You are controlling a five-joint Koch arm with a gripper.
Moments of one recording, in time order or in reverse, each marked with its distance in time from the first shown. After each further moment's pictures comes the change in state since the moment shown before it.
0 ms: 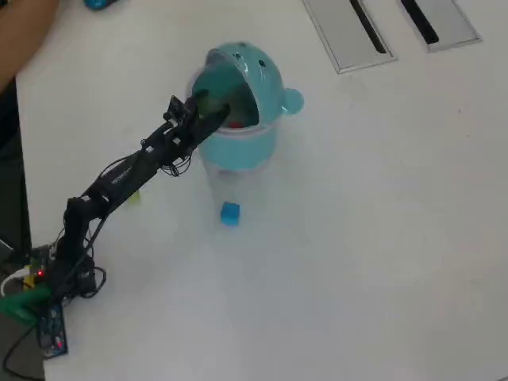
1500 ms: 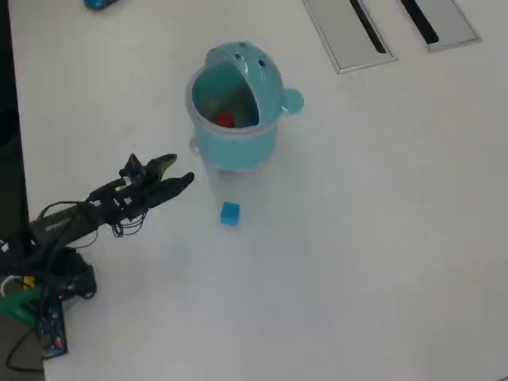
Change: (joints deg) arm 10.1 49.7 64.2 -4.0 -3.2
